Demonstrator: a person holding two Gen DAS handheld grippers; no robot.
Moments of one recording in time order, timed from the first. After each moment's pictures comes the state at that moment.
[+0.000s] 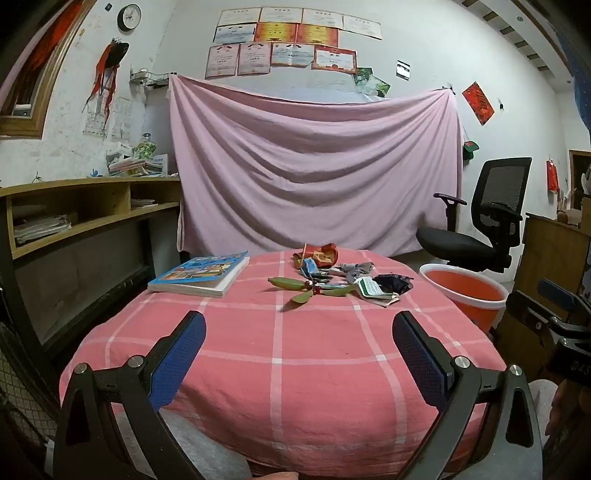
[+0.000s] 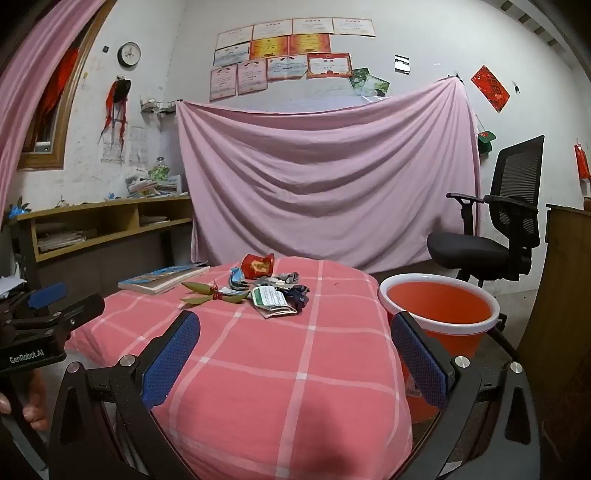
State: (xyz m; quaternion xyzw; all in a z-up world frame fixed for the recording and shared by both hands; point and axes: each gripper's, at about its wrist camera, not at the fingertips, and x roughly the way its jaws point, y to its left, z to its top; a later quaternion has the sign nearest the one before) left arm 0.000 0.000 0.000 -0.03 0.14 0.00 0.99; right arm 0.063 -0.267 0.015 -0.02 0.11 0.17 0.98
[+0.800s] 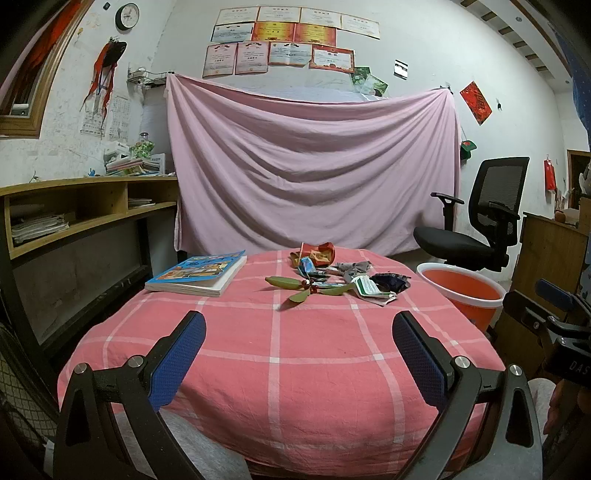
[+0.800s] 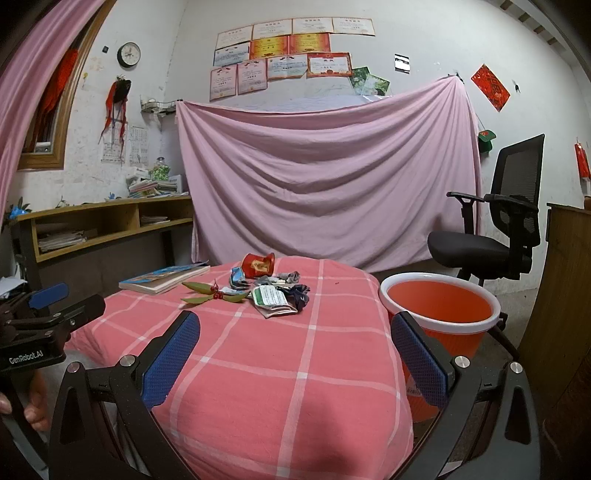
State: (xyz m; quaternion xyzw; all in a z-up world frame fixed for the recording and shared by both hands) left arm 0.003 0.003 -0.001 -0.03 0.14 0.00 0.99; right arm 0.063 -0.265 0.015 -0.02 0.11 0.17 0.98
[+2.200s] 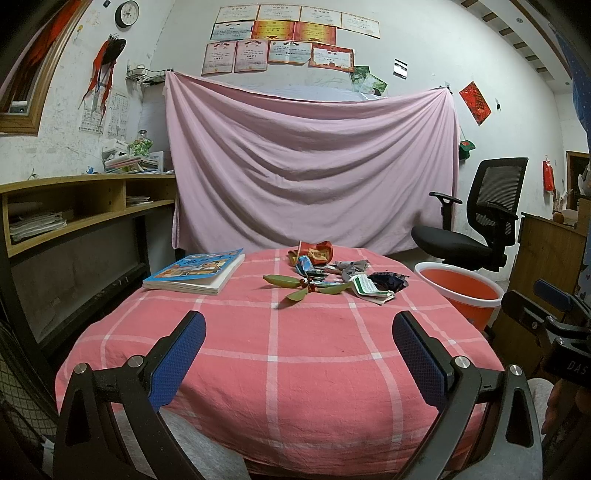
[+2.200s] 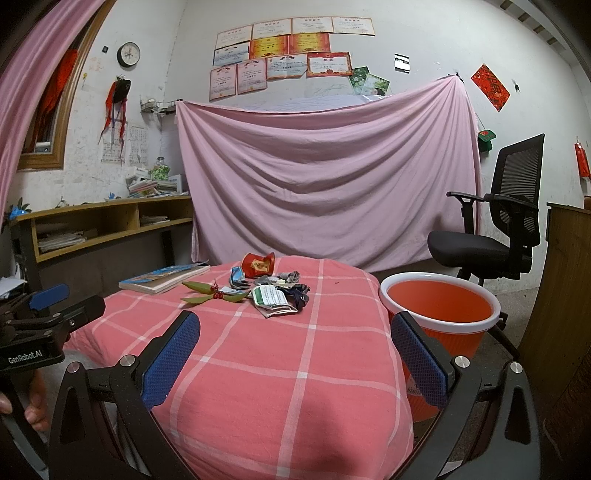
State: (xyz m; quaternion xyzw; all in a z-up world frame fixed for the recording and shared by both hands) left arm 0.004 -0.001 -0.002 -0.03 0.14 0.00 0.99; right arm 0.063 -0.265 0.015 -0.02 0.11 0.17 0.98
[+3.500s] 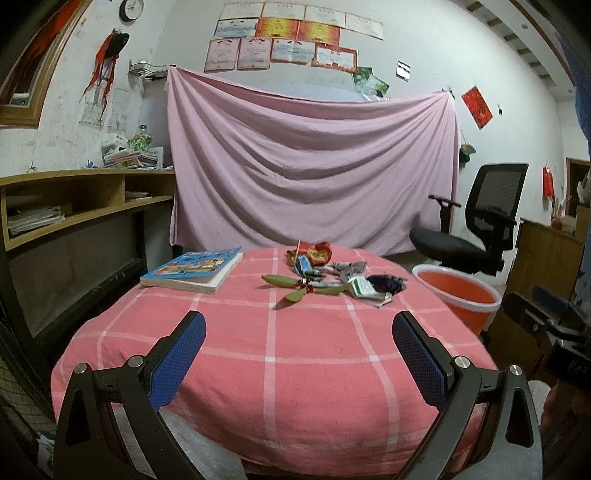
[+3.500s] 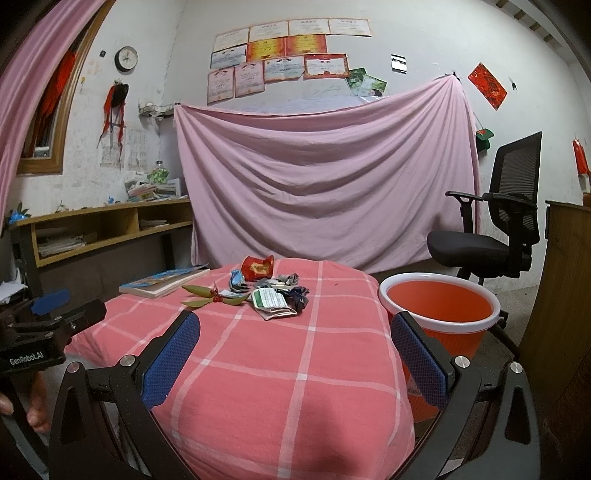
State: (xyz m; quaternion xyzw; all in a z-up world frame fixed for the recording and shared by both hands) left arm 0.000 -0.001 -0.003 -0.04 0.14 -0.01 0.99; right arm 0.061 -0.267 0.019 -0.01 0.11 0.17 0.98
